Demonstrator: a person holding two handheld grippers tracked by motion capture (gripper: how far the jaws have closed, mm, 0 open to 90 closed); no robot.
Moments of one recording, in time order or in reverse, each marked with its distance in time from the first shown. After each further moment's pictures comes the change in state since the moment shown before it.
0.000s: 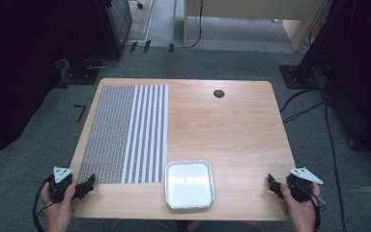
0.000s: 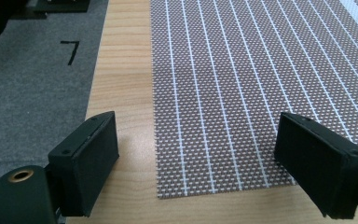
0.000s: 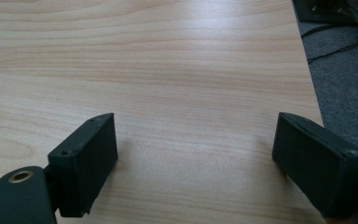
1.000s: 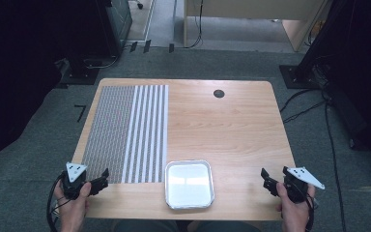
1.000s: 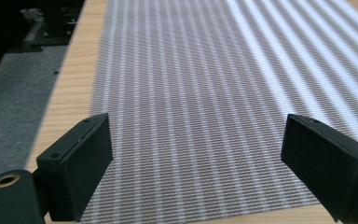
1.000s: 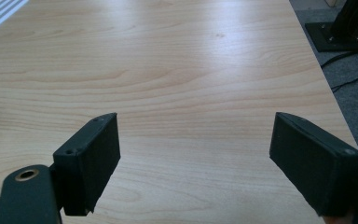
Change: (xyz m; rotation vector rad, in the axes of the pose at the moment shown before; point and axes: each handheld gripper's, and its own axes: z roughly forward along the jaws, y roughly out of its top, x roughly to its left) left arm -0.058 0.022 -0.017 -0.110 -0.039 0.039; right arm 0.034 0.017 -0.028 -0.162 0.090 0.083
